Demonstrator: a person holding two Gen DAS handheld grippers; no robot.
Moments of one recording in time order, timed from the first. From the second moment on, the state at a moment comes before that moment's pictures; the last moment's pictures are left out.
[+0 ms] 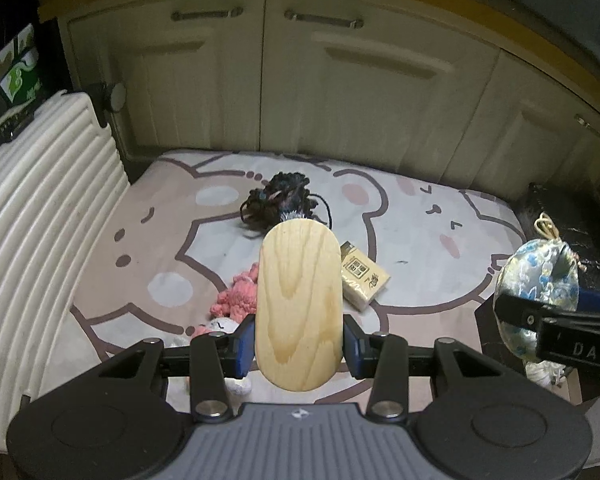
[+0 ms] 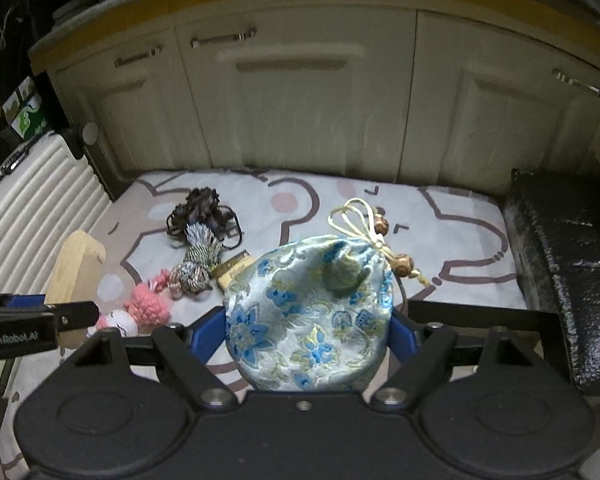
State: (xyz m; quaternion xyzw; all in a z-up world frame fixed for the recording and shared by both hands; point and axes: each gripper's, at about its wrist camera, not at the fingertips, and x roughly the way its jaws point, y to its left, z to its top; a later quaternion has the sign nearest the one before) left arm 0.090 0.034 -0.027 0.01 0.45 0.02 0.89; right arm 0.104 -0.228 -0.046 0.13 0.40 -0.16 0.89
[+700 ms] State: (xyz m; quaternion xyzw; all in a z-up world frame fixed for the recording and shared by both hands) left arm 0.089 -0.014 -0.022 0.03 0.43 -0.02 0.90; right arm 0.061 -0.263 -0.027 0.14 0.36 -0.20 0.90
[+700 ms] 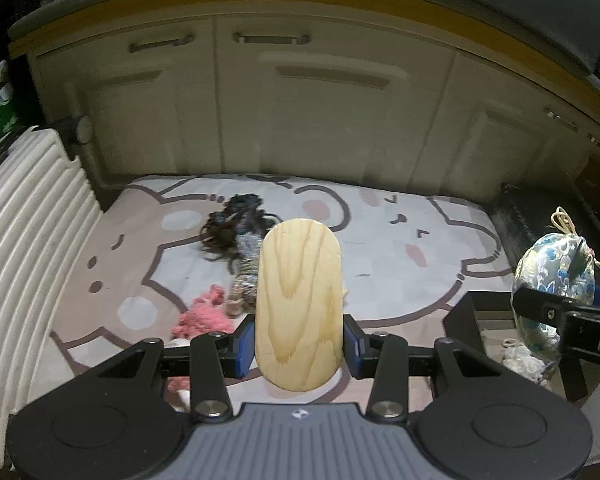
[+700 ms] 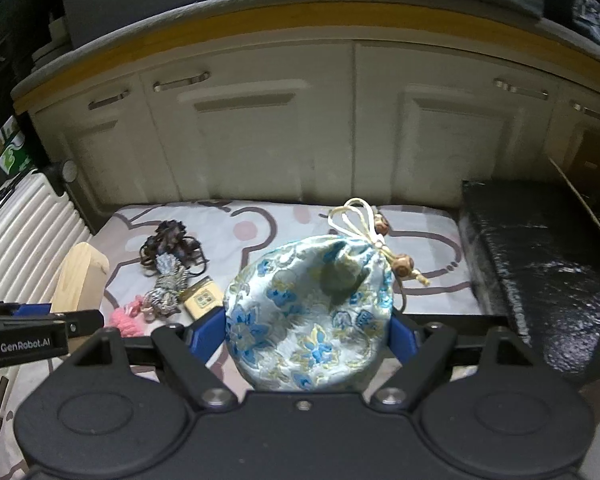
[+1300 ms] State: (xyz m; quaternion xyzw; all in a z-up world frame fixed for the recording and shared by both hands) left arm 0.092 -0.082 -0.031 0.05 0.43 -0.10 0.90; right arm 0.008 -0.314 -0.027 0.16 0.35 -0.26 0.89
